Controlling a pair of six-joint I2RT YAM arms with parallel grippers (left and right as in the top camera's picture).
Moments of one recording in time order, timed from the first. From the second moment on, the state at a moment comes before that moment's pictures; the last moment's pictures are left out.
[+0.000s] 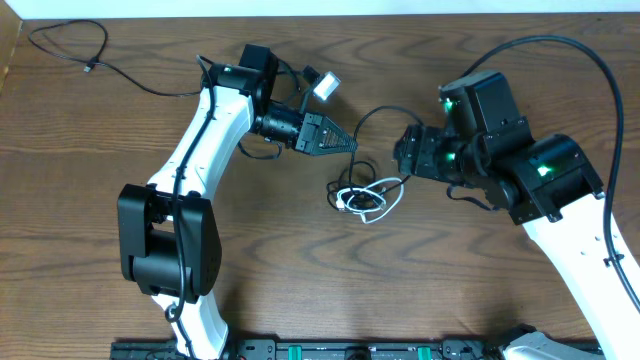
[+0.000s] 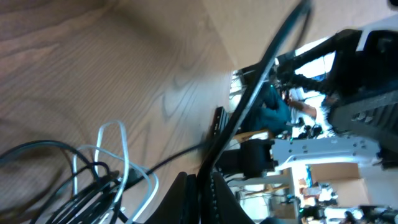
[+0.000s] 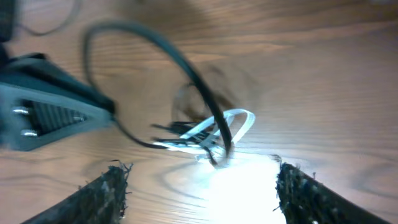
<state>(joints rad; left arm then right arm) -0.22 1.94 1.60 -1.16 1.27 0.39 0.47 1.36 1.50 -1.14 -0.05 0.66</state>
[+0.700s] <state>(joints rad) -0.22 1.79 1.60 -0.77 1.46 -0.32 0.51 1.37 1.50 -1.21 -0.01 0.59</state>
